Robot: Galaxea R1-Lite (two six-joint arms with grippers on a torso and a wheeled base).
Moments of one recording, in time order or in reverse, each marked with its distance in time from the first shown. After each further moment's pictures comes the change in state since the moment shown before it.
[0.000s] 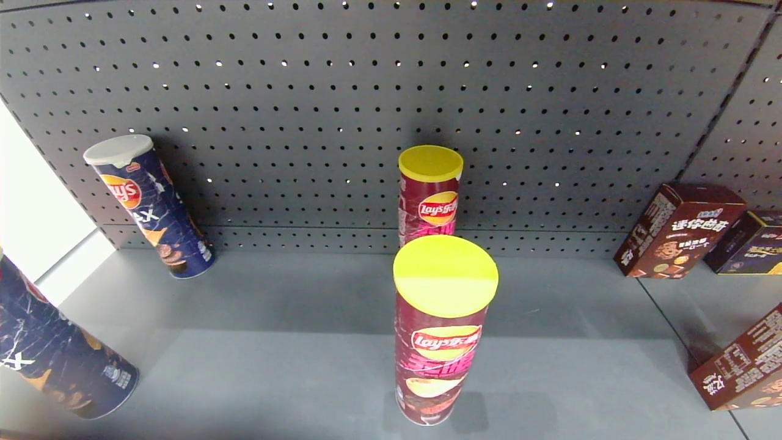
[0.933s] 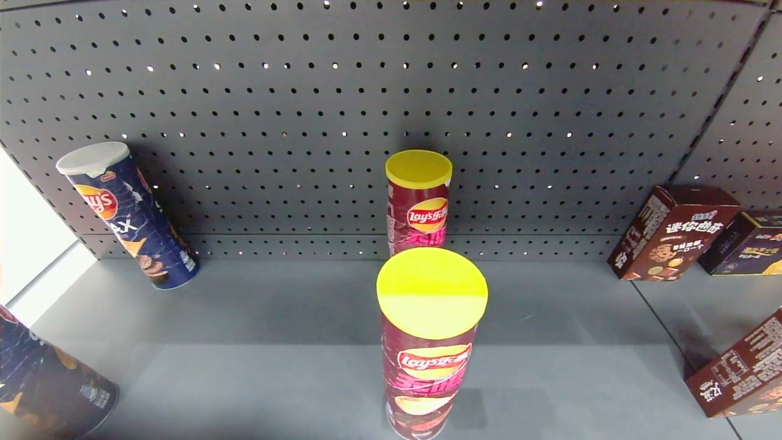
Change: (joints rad) left arm 0.000 0.000 0.000 0.000 0.001 -0.001; right arm 0.000 0.000 0.000 0.000 0.000 0.000
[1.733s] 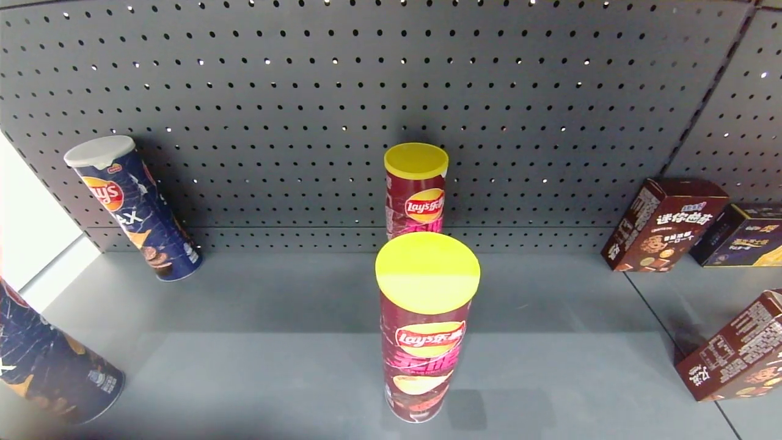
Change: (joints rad) left arm 0.000 0.000 0.000 0.000 0.000 0.001; right arm 0.000 0.000 0.000 0.000 0.000 0.000
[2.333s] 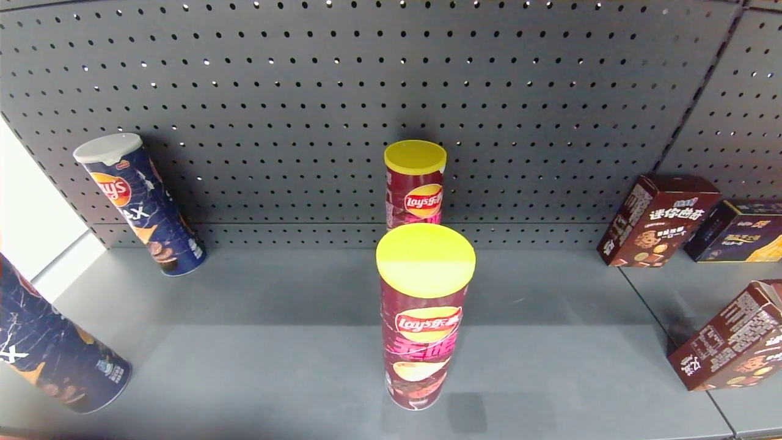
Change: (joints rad) left arm 0.000 0.000 0.000 0.000 0.000 -0.003; right arm 0.000 0.000 0.000 0.000 0.000 0.000
